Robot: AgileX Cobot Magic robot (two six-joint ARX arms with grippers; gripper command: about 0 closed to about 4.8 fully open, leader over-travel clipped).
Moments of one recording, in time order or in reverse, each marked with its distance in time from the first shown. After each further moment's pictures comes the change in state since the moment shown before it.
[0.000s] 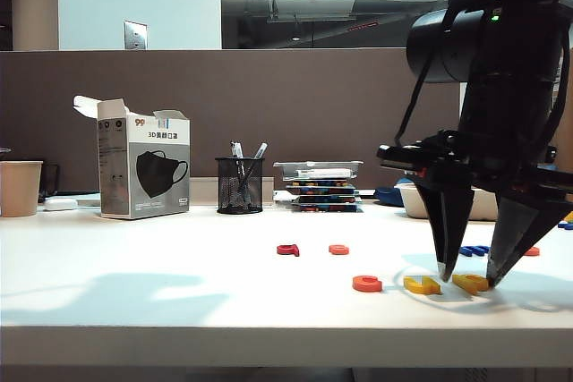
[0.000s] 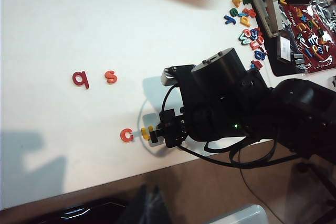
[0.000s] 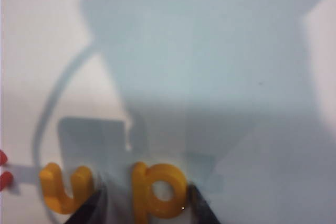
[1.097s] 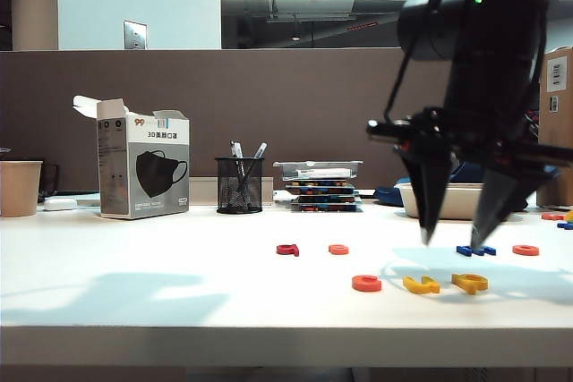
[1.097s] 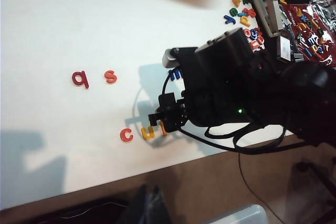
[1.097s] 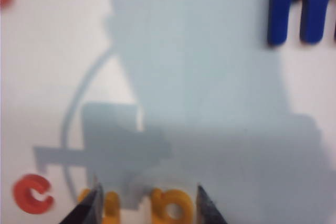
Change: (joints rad) left arm 0.000 0.000 0.000 0.000 0.000 0.000; right arm -0.004 0.013 0.111 -0.034 0.032 -0.003
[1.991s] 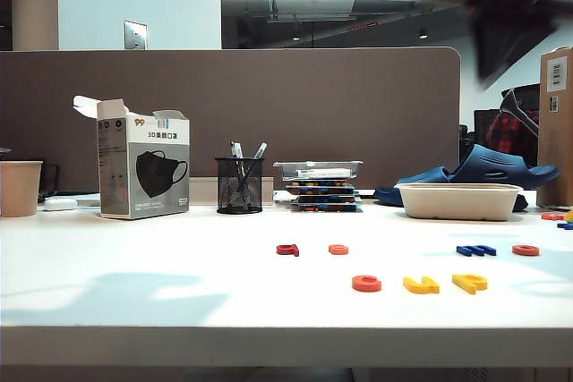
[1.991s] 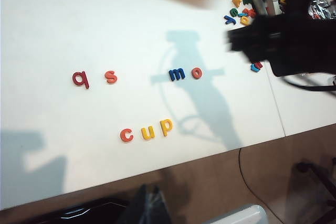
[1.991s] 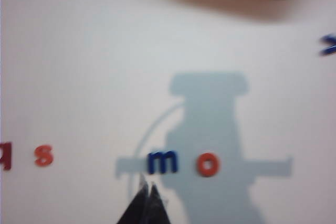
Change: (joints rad) left arm 0.000 0.000 0.000 0.000 0.000 0.000; right arm -0.183 -0.193 0.246 -0.051 0.124 -0.143
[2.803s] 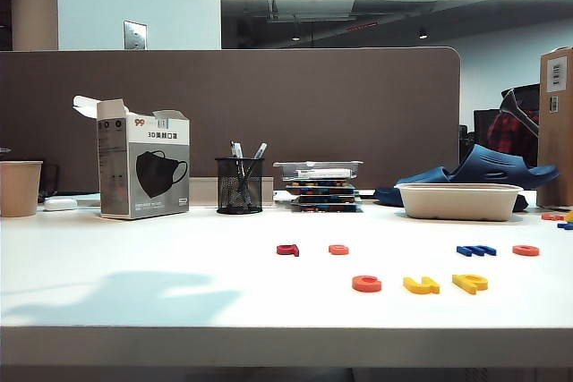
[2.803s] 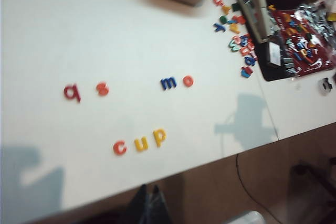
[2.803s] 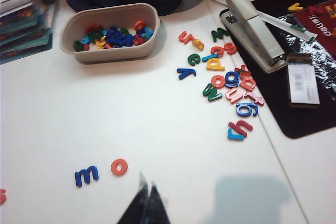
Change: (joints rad) left arm 0.000 0.000 0.000 0.062 -0.001 0.071; right arm -0.435 -0.675 -0.409 0.112 -0.123 -0.063
